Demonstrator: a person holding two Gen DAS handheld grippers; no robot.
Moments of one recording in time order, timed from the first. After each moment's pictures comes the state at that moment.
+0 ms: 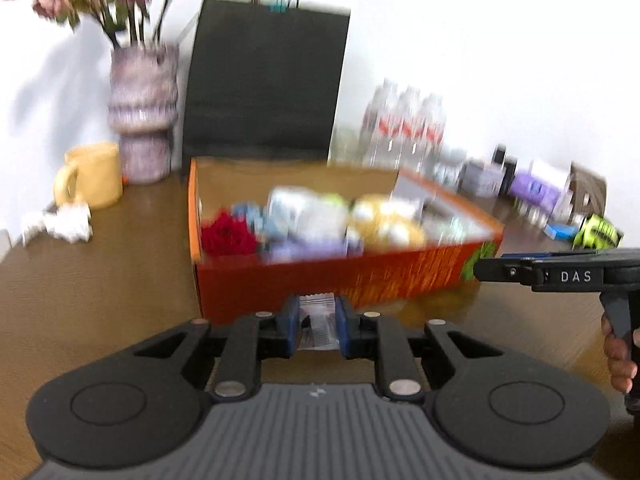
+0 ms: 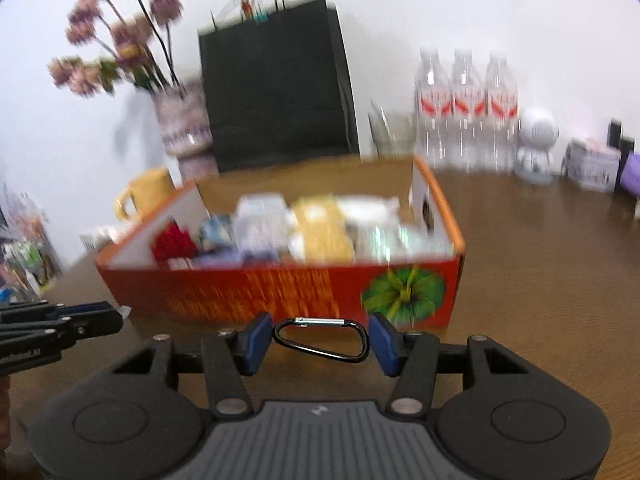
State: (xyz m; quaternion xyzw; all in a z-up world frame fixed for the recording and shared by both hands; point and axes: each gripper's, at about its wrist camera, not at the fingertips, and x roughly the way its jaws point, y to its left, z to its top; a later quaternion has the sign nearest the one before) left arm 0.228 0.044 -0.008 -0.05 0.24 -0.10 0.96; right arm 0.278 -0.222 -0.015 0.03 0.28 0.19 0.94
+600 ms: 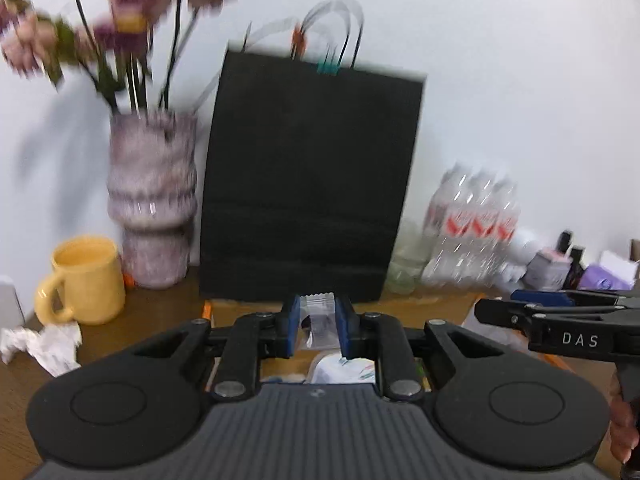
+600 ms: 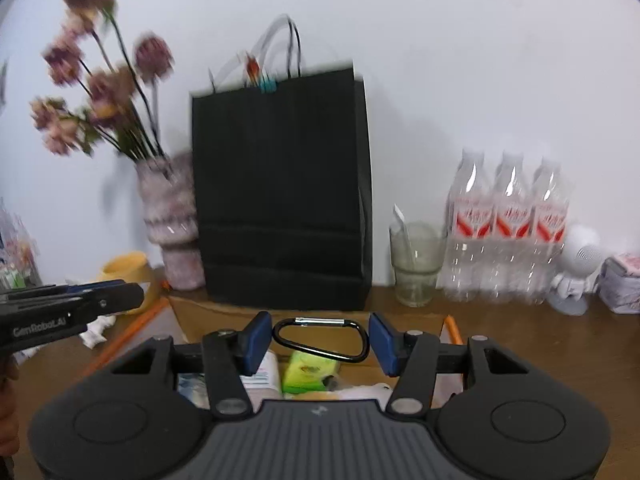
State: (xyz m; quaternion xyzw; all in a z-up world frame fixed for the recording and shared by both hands) left arm 0.392 0.054 0.027 -0.07 0.19 -0.03 0.98; right arm 0.425 -0.169 0.031 0.00 0.22 0.18 0.96
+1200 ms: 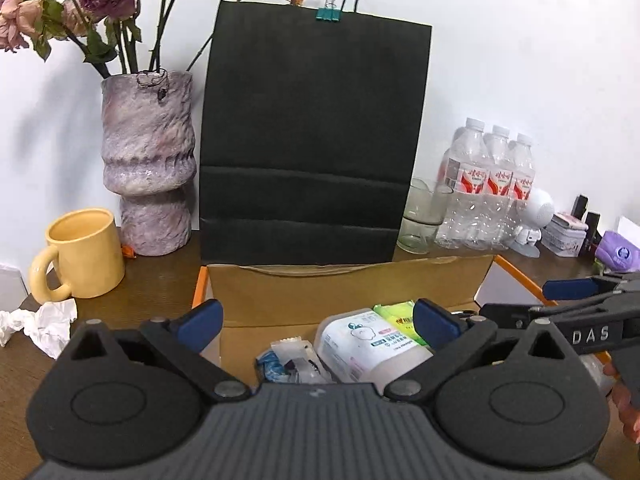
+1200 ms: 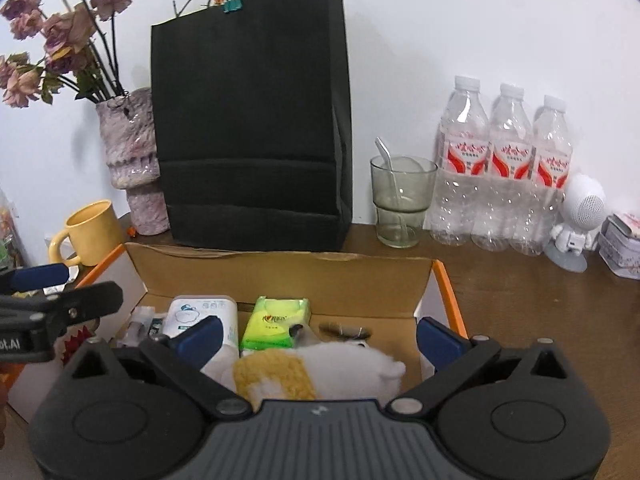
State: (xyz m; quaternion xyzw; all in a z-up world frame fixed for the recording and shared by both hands) left arm 0.396 0.042 0.010 -0.04 0.23 -0.02 0.97; right arm 0.449 -0.173 0.004 -0.02 0.30 0.17 0.94
